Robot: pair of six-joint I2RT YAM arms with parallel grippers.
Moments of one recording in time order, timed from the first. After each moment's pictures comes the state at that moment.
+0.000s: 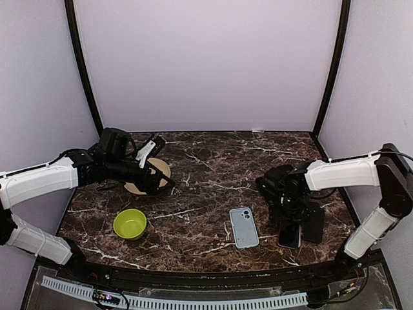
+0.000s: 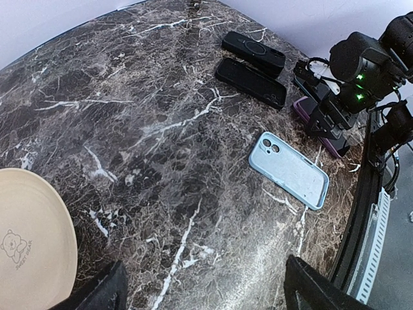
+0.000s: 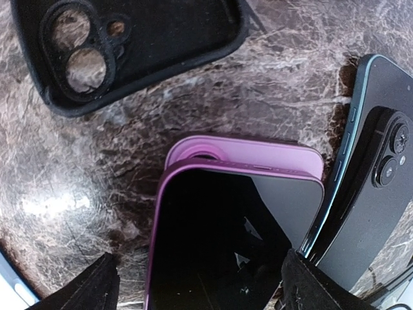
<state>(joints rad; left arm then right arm) -0.62 1.25 0.89 -0.31 0.38 -0.04 0.76 1.58 0.88 -0.91 0.20 0.83</state>
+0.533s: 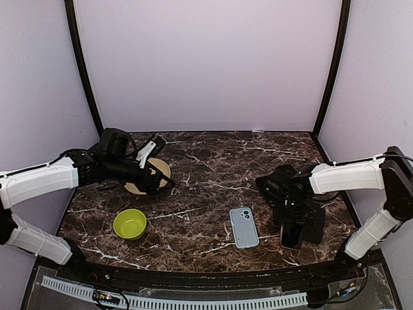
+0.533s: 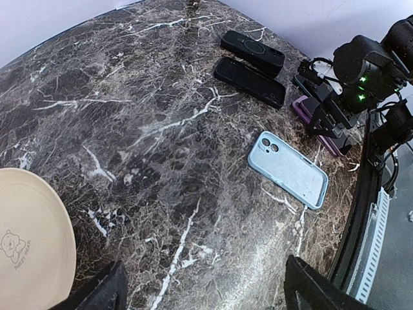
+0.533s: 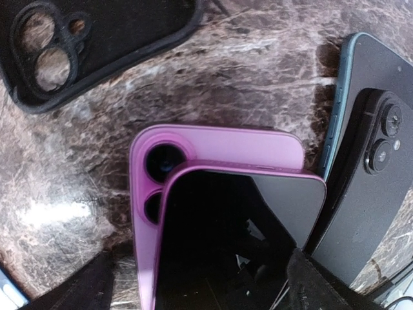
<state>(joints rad) -0.62 1.25 0.89 -0.31 0.39 -0.04 0.77 1.54 0.84 -0.90 0.22 0.88</state>
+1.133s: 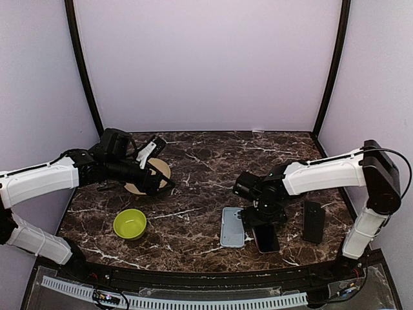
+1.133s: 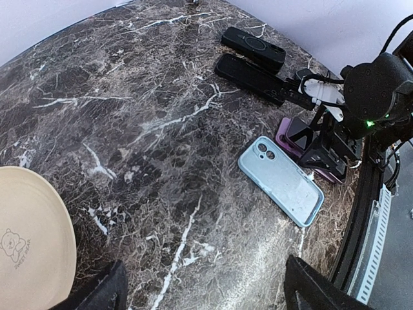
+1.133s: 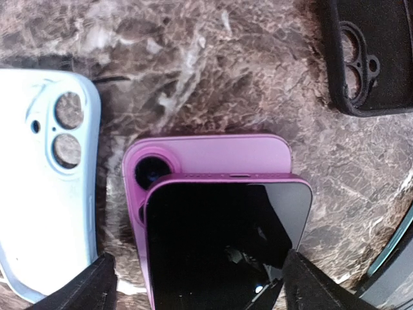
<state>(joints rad) -0.62 1.26 0.89 -0.32 0.39 -0.03 0.98 1.72 1.07 -0.87 0.18 0.82</state>
